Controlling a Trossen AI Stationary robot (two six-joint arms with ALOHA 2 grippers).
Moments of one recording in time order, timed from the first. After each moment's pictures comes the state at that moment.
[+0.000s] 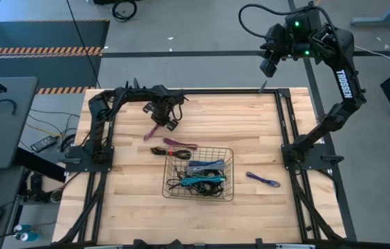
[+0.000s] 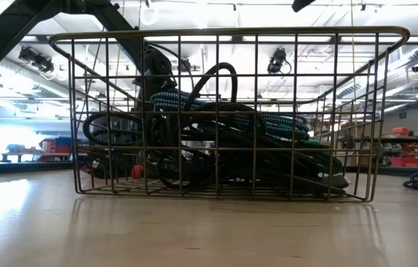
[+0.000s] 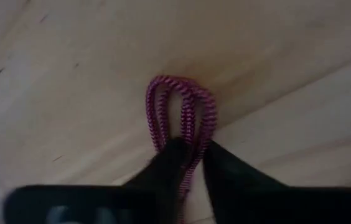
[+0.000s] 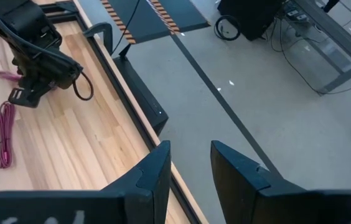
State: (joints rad) left arm 0.59 2.08 1.36 -1.00 -0.07 -0.37; right arm -0.74 1.53 2.33 -1.44 0.02 -0.31
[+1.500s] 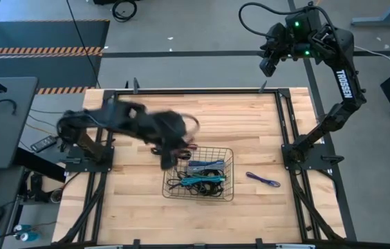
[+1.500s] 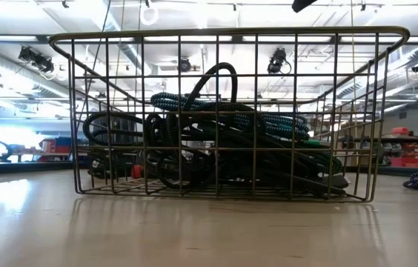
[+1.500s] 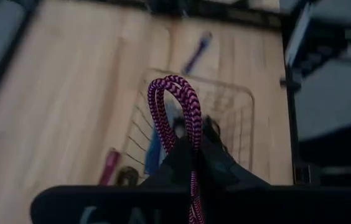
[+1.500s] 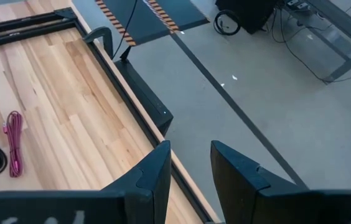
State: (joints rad) left arm -0.17 1.71 2.18 -1.27 -0.13 -0.28; right arm -0.74 1.53 2.33 -1.45 0.02 -0.23
